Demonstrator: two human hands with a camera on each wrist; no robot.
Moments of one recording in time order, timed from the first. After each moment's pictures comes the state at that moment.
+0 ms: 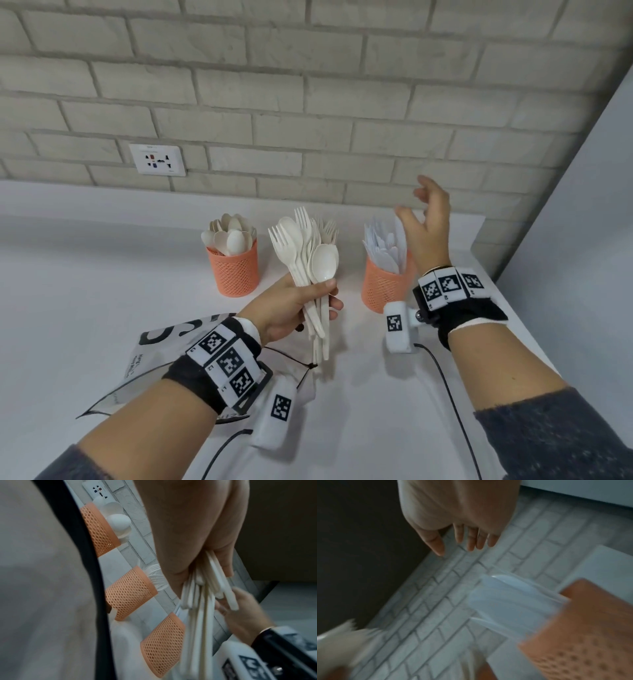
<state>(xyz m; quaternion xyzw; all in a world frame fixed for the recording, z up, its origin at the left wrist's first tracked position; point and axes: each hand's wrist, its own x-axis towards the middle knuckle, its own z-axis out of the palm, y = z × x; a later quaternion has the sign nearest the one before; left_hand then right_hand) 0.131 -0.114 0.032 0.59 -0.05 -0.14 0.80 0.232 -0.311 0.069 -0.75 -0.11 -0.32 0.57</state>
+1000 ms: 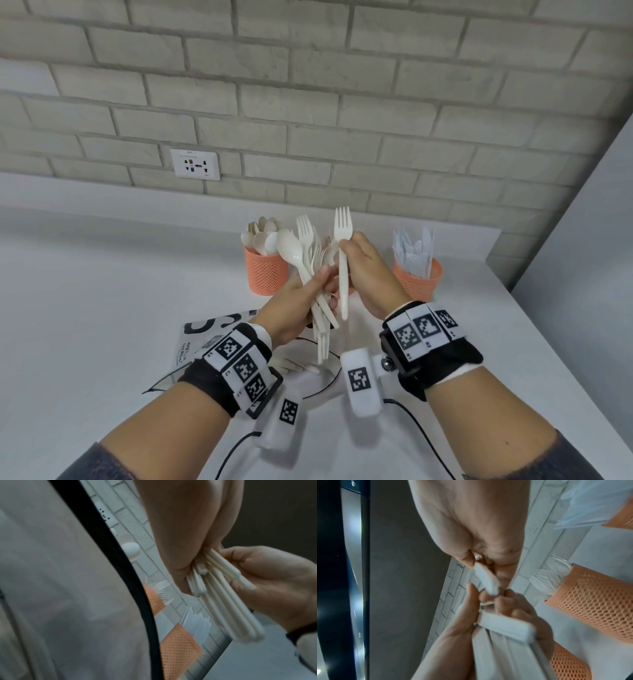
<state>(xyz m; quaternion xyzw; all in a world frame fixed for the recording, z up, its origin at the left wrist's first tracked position) 0.099 -0.075 0.036 0.61 -0.07 -0.07 0.79 0.129 -0.189 0.082 -0.75 -0.12 0.05 0.65</state>
